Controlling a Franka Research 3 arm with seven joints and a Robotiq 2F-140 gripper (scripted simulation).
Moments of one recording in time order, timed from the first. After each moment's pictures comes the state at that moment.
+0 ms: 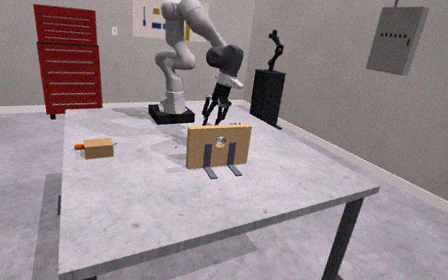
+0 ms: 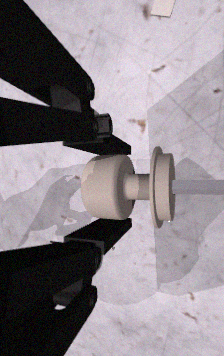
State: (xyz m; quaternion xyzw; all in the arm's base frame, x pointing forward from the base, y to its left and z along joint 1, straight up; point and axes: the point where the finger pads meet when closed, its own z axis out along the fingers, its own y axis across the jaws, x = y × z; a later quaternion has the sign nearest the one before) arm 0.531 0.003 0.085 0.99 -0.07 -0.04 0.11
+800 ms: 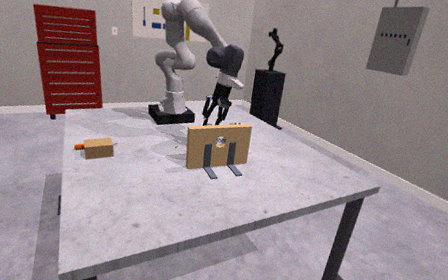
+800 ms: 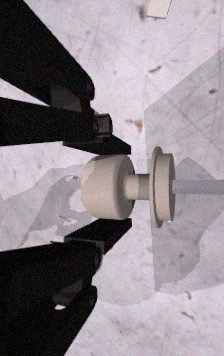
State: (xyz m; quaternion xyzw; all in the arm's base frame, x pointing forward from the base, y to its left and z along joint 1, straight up) arm 0.535 0.002 0.085 0.99 -0.07 -0.04 0.11
